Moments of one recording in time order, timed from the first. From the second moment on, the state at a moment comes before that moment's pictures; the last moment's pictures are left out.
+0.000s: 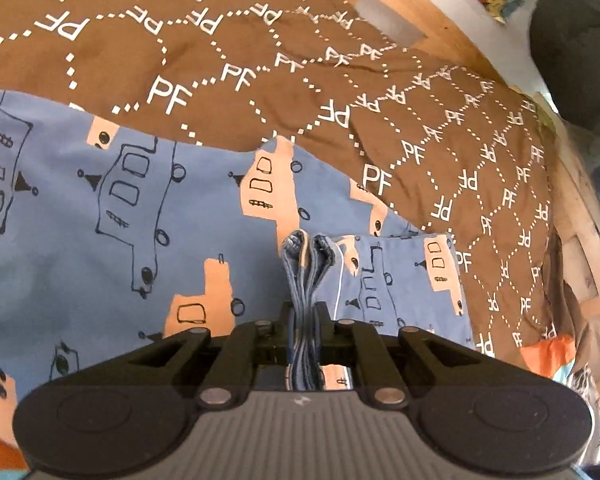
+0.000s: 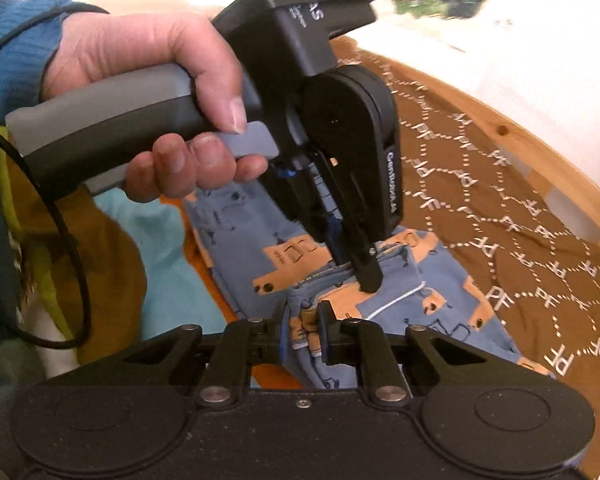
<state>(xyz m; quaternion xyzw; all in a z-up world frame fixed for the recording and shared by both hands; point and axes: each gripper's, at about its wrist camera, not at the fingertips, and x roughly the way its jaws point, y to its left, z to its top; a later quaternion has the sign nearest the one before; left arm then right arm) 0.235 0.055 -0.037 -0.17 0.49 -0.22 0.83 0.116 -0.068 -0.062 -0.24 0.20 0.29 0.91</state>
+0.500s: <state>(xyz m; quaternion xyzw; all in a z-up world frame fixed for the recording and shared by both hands) 0.220 0.024 -0.035 -0.05 0.37 -0.12 0.92 0.148 -0.179 -0.066 -0.26 0.14 0.00 0.96</state>
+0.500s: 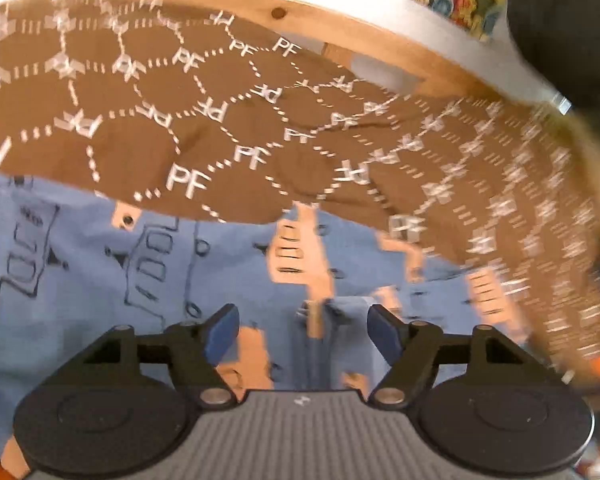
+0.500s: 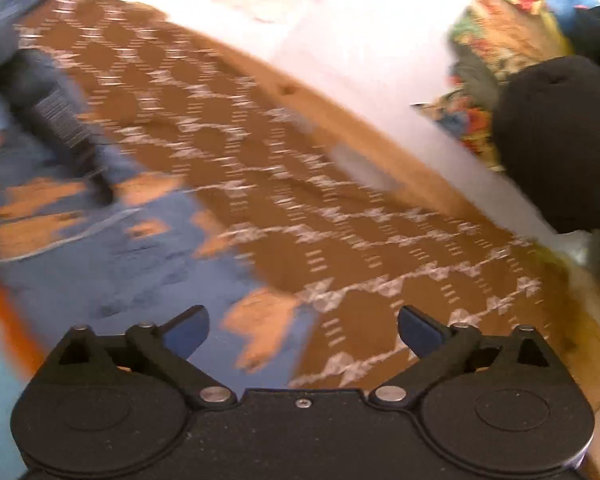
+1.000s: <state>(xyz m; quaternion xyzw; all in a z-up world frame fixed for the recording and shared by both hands) 0.214 0.023 -0.040 -0.02 0.37 -0.09 0.93 0.199 -0.206 -0.090 -0.28 0.17 -0.08 0.94</state>
